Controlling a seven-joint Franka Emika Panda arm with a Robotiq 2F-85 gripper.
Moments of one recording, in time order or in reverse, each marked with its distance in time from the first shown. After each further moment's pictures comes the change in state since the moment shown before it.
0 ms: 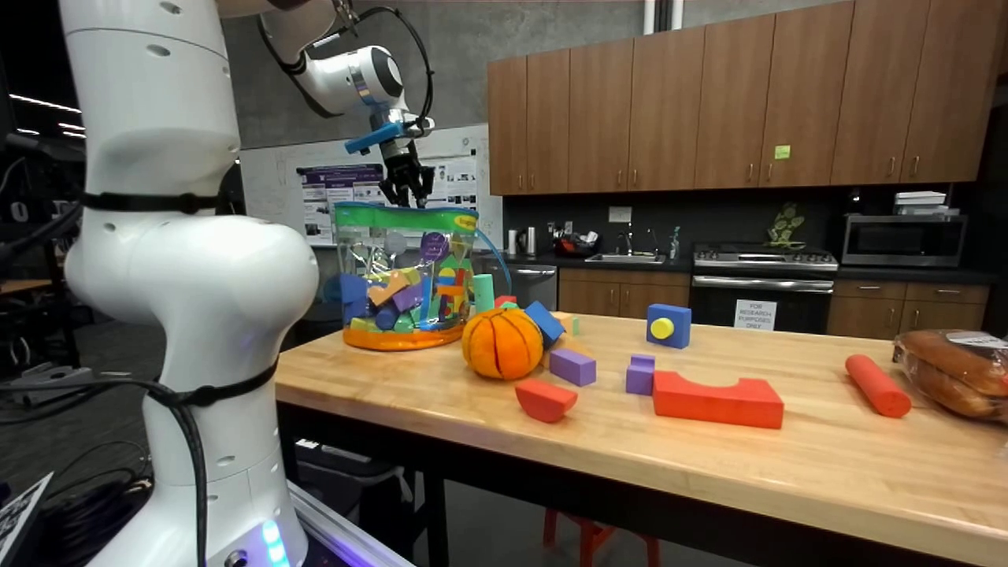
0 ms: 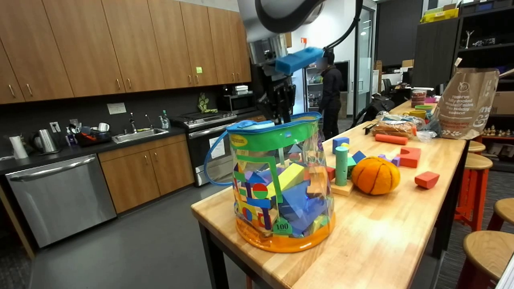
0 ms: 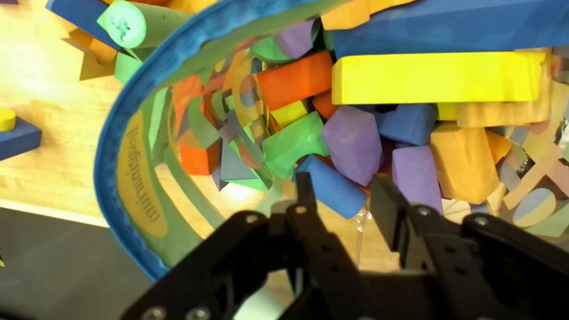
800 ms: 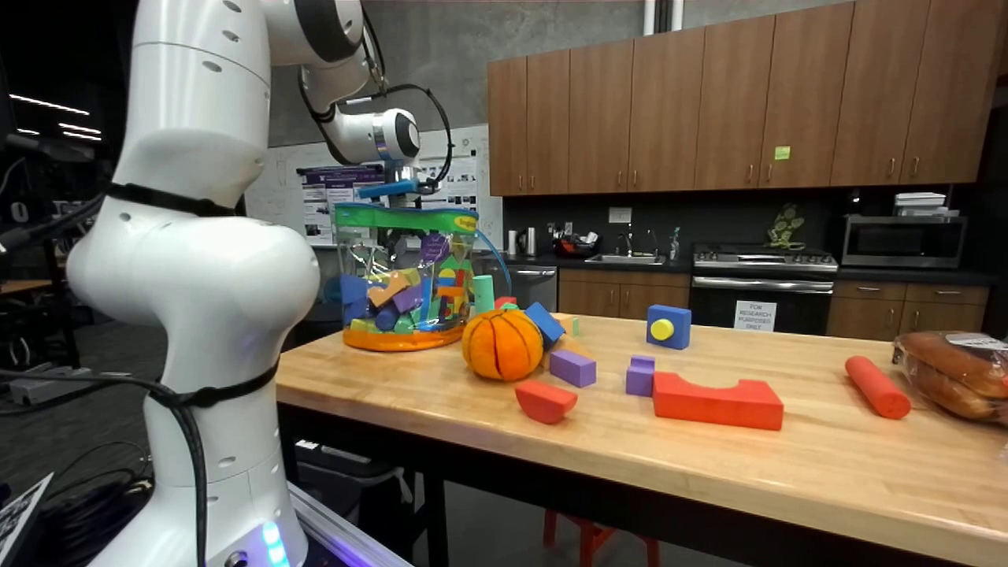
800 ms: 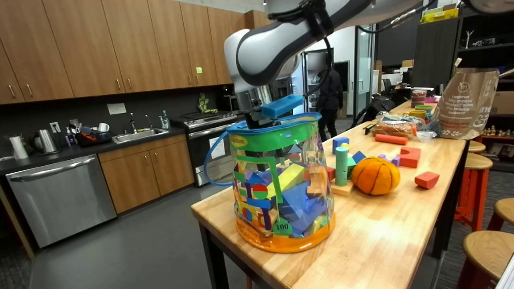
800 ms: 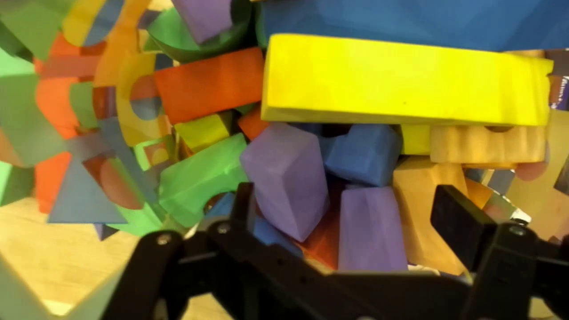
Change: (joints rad) arm 0.001 0.228 0.005 0.036 0.105 0.070 -0.106
